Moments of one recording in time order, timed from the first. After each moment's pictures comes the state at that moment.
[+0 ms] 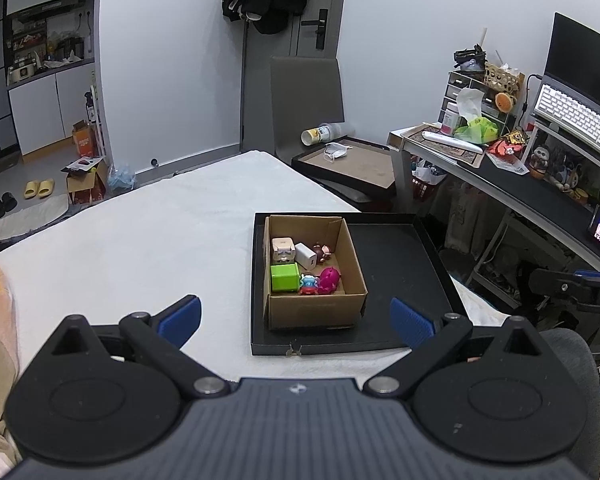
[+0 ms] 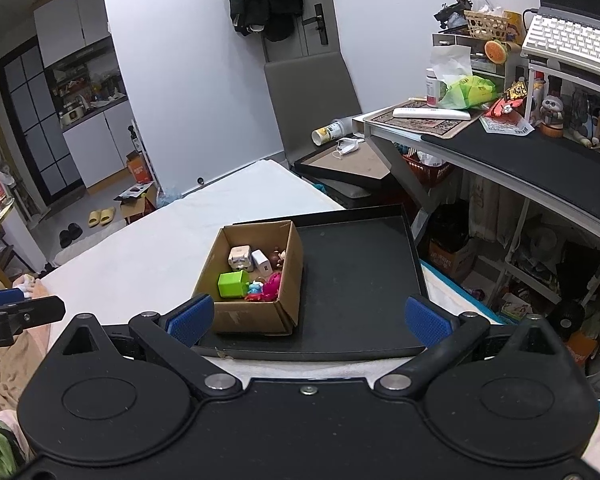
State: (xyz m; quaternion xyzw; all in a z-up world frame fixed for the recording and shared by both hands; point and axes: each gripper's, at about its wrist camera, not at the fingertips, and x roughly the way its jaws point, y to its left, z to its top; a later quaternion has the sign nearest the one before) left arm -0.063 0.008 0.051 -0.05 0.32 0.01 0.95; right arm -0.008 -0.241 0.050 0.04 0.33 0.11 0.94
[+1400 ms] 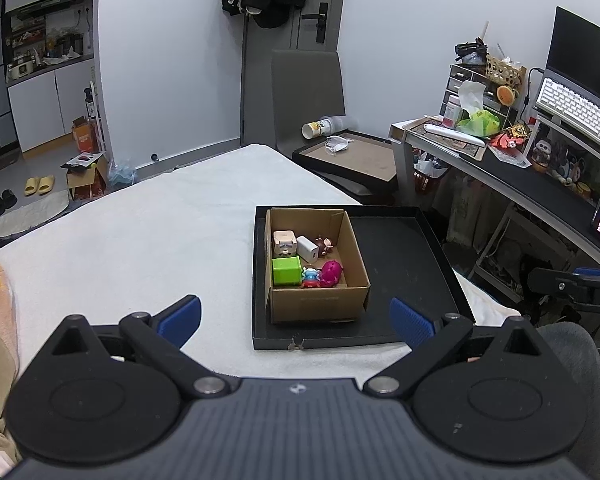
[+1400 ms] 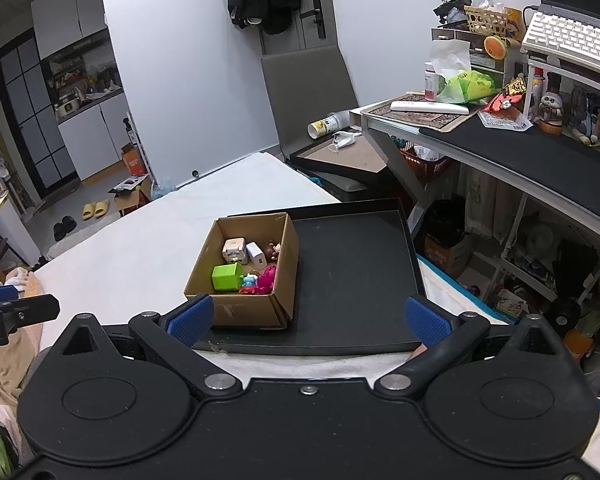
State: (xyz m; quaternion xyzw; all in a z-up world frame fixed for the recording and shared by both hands) left arm -0.062 0.009 0.045 -0.04 0.33 0.01 0.94; right arm -0.006 -0.237 0.042 0.03 0.33 0.11 0.94
